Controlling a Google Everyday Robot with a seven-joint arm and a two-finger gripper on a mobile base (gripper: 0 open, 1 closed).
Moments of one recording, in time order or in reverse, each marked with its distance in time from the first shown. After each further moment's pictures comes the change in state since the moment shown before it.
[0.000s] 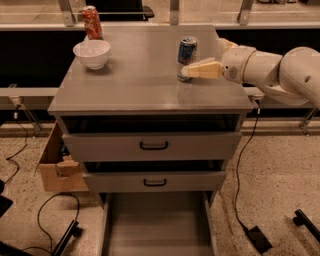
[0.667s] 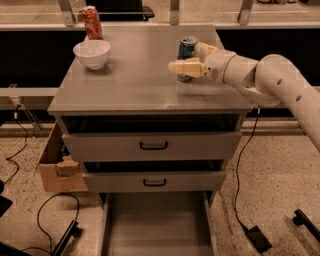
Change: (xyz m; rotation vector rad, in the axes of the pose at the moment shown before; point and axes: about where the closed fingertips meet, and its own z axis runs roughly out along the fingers) arm 0.012 0.003 0.055 -0.028 -0.070 0.047
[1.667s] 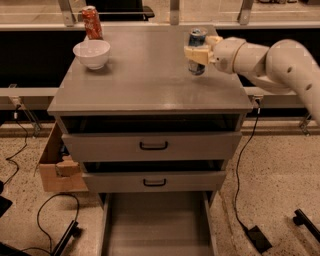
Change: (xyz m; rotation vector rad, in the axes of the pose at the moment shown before) arm -0.021 -0.030 -0.011 0.037 0.028 -0.101
